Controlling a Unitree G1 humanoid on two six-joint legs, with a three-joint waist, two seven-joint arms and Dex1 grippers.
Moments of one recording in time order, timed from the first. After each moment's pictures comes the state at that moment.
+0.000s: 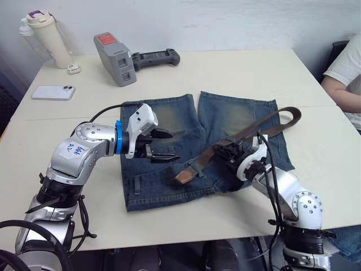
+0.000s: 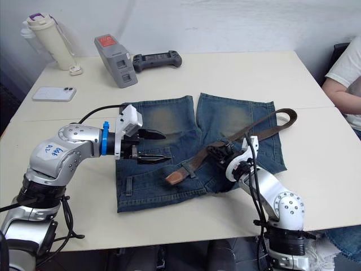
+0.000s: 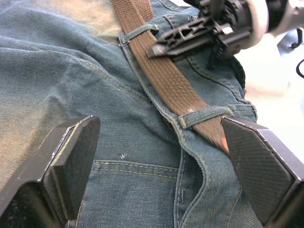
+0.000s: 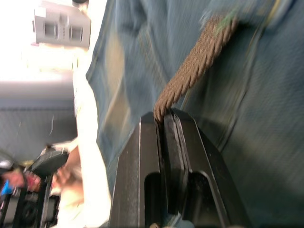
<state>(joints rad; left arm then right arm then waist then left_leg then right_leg) -0.67 0.68 -0.14 -0.18 -0.47 0.82 -0.94 -0.25 -0.26 -0.15 -0.25 1.82 0.76 -0.60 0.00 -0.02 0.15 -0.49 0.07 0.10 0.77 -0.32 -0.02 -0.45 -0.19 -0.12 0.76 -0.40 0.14</state>
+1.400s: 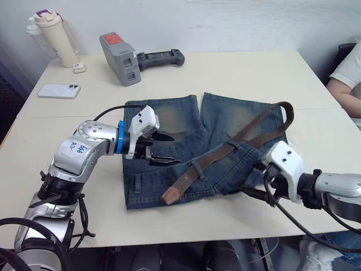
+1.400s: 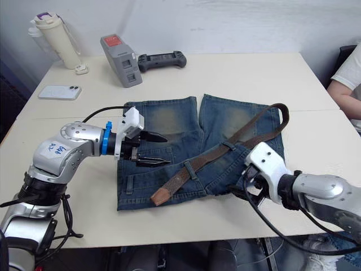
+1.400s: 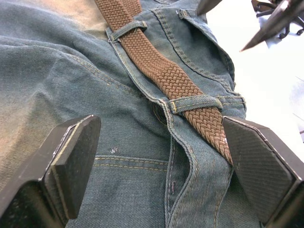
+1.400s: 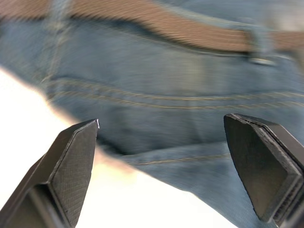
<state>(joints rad) -0.69 0.68 -0.18 -0.13 -0.44 0.77 -1.03 -0.08 -1.26 -0.01 -0.68 0.97 0.80 0.41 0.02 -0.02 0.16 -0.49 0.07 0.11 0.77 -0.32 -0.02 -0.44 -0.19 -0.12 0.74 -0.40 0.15</state>
